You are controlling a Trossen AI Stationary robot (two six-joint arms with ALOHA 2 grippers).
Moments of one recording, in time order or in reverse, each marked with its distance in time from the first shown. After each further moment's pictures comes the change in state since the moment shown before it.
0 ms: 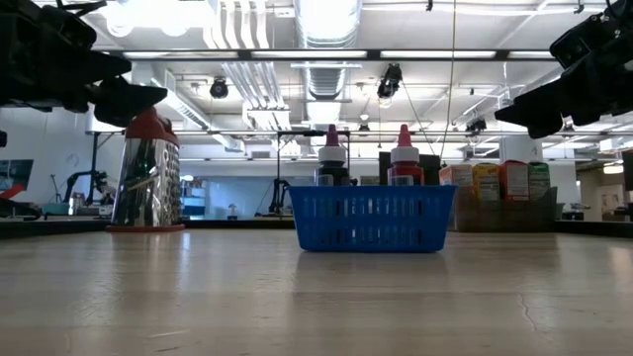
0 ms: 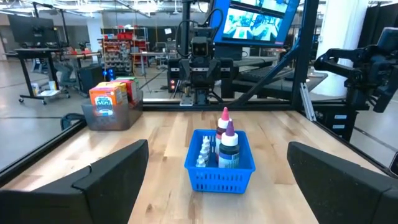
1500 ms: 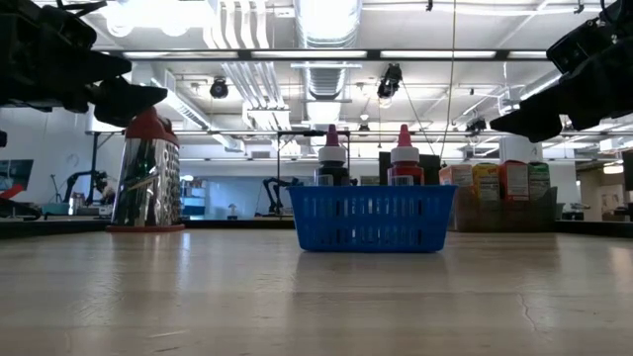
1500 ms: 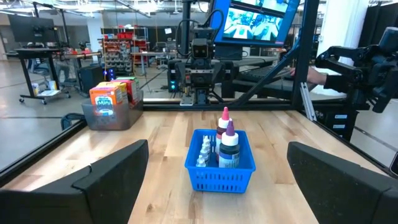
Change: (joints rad) left arm 0.000 0.000 -0.002 -0.003 -0.001 0.001; right arm 0.000 0.041 0.001 0.000 0.000 0.002
